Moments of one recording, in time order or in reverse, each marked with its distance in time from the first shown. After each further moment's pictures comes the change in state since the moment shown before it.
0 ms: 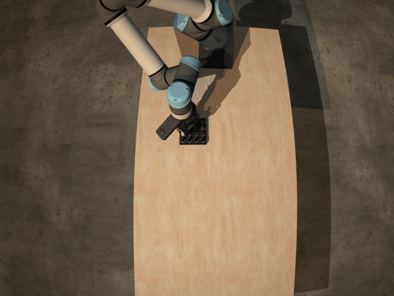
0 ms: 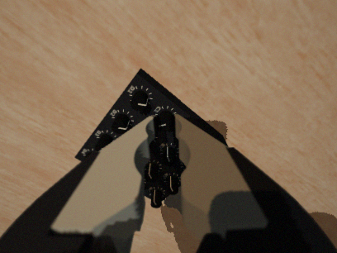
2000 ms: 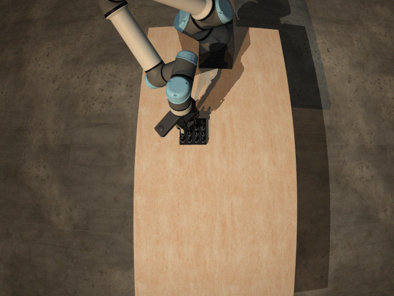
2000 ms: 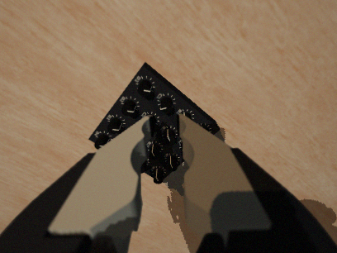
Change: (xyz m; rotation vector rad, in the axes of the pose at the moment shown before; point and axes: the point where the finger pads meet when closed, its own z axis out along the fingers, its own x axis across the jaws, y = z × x) arm 0.000 0.000 -0.034 0.001 -0.001 0.003
